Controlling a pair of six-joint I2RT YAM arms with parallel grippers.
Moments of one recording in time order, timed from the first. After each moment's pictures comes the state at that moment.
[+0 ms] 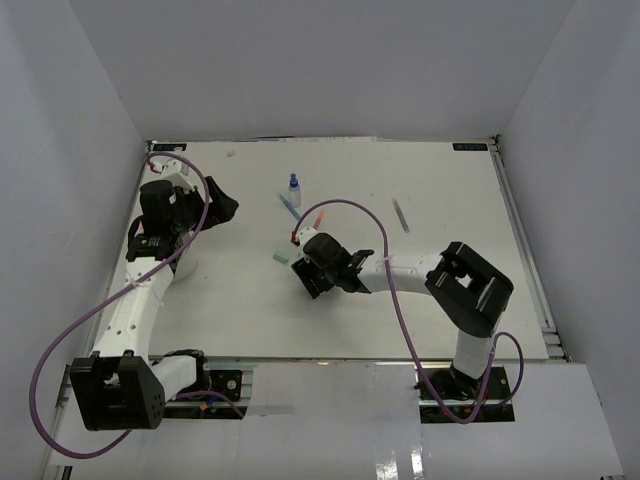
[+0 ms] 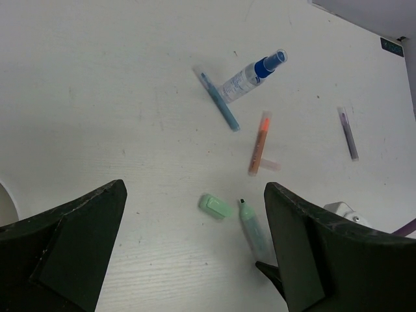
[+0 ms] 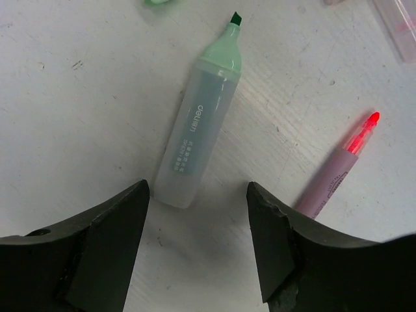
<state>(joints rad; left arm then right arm) 0.02 1.11 0.91 -0.23 0.28 -0.36 1.00 1.81 1.03 -0.08 0.12 0.15</state>
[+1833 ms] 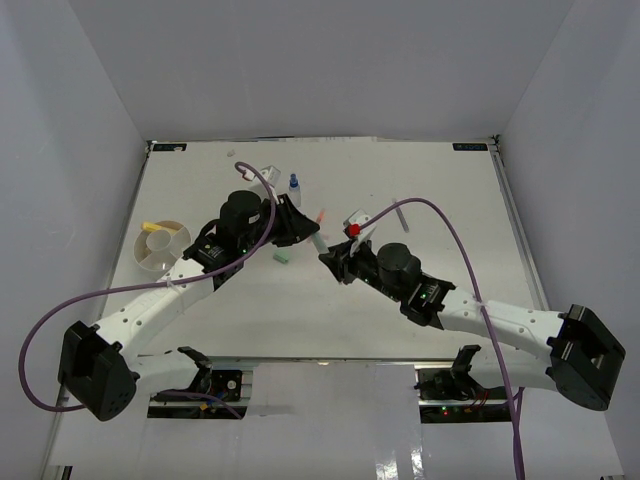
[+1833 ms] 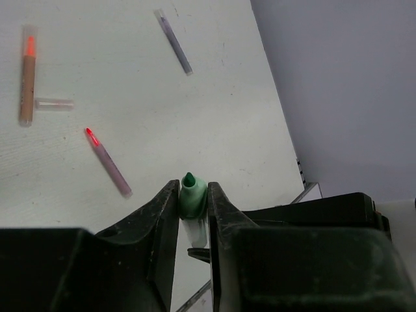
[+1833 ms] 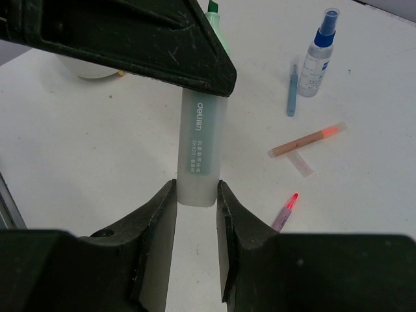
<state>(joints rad) -0.61 1.18 0.93 -0.08 0.19 -0.72 1.00 1.15 0.62 0.38 0.10 0.11</state>
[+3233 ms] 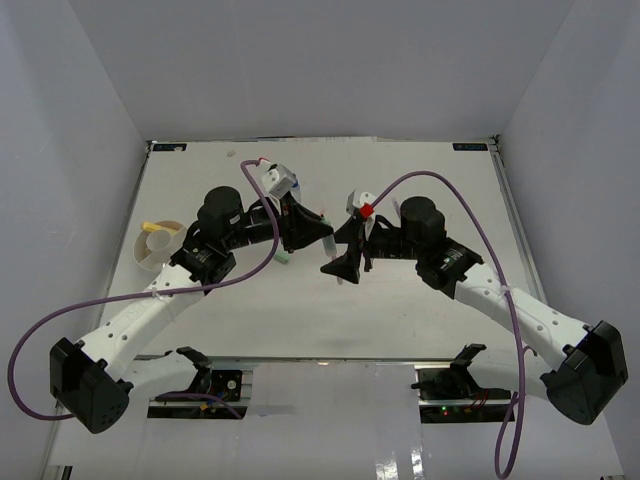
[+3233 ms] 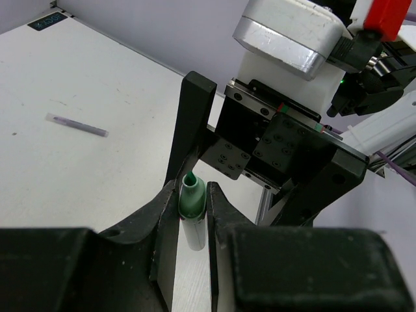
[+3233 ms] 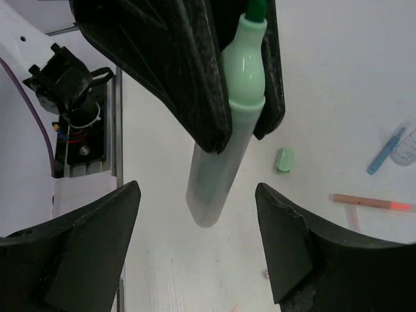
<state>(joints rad) -0.62 1.10 0.97 0.12 0.64 -0.30 0.73 1.13 0.88 0.03 -0.69 -0.06</state>
